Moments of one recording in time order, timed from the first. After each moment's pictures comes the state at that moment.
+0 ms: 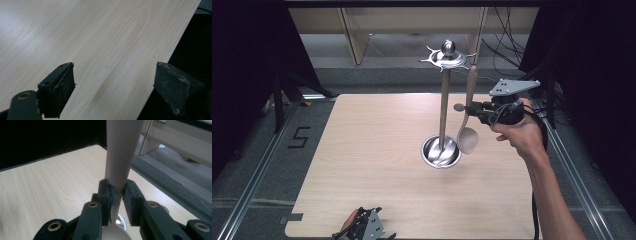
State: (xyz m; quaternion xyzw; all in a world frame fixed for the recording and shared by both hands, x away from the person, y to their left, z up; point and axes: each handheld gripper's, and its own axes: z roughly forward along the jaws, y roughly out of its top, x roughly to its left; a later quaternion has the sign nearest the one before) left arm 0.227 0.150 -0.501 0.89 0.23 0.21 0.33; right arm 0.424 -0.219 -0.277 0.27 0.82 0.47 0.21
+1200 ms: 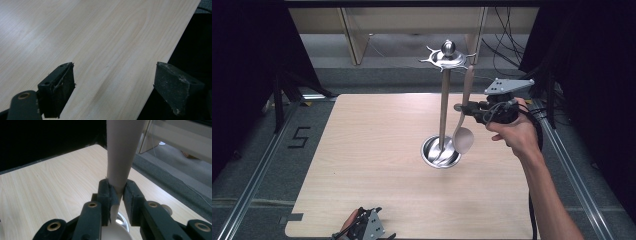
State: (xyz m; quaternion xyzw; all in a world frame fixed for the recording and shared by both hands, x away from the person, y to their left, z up) left arm 0.227 0.150 -0.501 0.89 0.23 0.22 0.33; right arm 0.427 -0.209 -0.278 0.28 0.82 0.46 0.20
